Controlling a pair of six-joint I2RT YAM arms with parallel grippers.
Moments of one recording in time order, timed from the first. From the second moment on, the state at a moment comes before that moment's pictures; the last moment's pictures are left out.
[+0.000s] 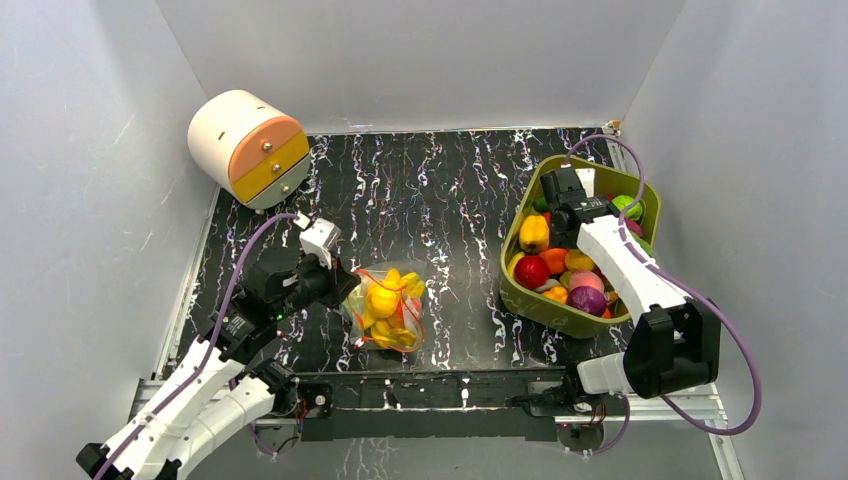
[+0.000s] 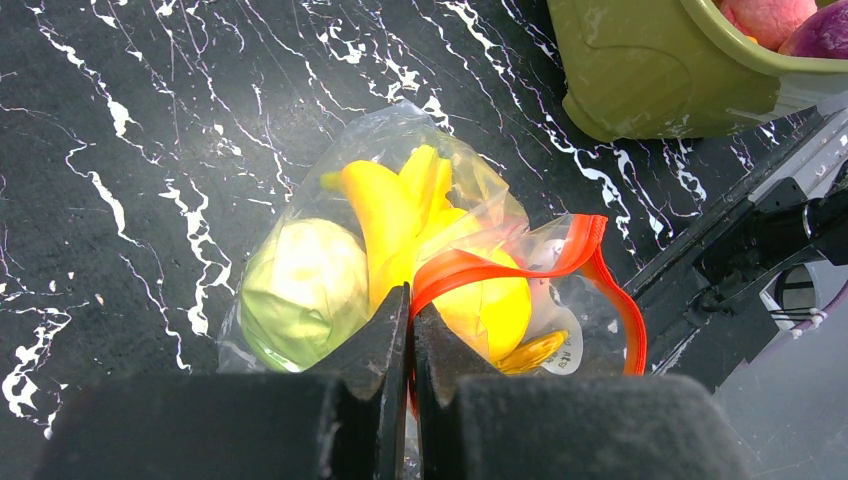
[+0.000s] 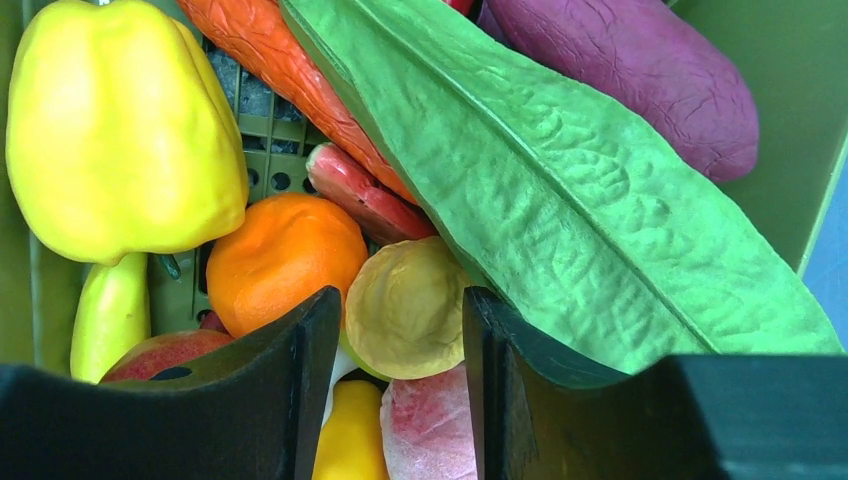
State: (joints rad) left arm -0.60 0.62 0.71 -0.55 0.14 -0.25; right arm 0.20 1.36 1.10 -0.84 0.54 0.25
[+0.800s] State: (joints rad) left arm -0.60 0.62 0.71 -0.55 0.13 -0.25; right arm 0.20 1.49 1.19 -0.98 0.54 0.34
